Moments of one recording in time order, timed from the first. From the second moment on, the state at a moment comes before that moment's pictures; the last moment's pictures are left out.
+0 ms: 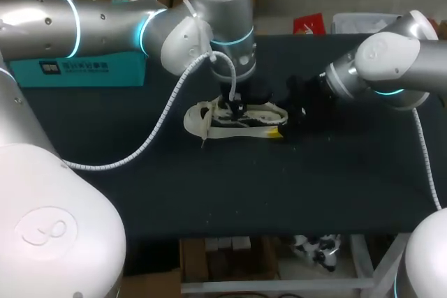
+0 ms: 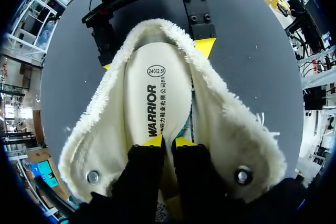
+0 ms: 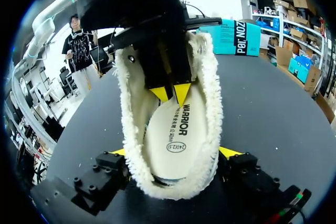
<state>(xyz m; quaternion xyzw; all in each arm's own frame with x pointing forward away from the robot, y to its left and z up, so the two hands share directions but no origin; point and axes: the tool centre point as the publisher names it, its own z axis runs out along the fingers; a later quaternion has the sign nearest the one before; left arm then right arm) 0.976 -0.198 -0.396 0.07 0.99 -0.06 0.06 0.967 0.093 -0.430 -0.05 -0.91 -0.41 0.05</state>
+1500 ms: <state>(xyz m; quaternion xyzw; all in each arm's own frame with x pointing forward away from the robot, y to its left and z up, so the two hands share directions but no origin) 0.963 -0.218 -0.324 0.06 0.98 -0.16 0.06 0.964 0.092 -0.429 -0.04 -0.91 -0.41 0.05</state>
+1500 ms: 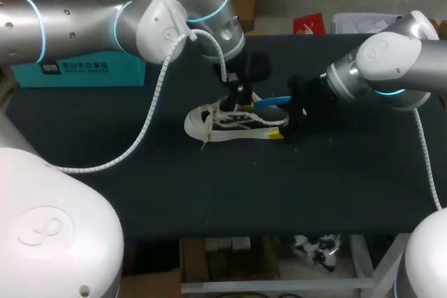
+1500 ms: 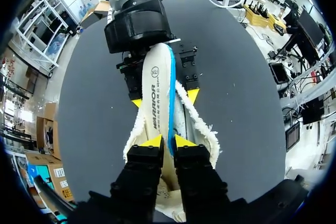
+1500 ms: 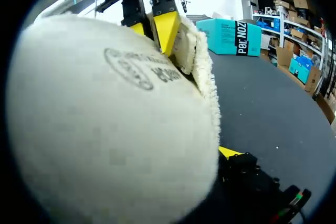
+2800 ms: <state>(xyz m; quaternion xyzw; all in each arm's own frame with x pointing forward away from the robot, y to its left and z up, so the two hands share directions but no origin) 0.949 -0.256 -0.334 0.03 0.98 -0.13 0.15 0.964 0.092 -0.429 -0.04 -0.91 -0.41 0.05</state>
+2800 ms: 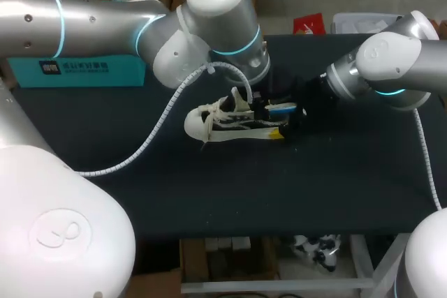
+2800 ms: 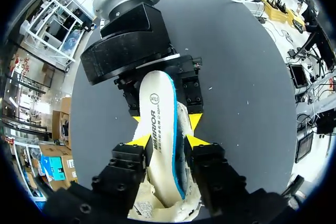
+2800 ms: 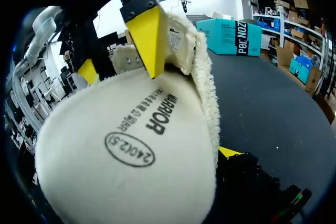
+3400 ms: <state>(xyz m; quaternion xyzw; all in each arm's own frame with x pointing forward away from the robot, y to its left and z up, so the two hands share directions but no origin) 0.961 -0.264 -0.334 0.02 0.98 -0.14 0.15 0.964 0.092 -0.429 -0.04 -0.91 -0.41 0.05</state>
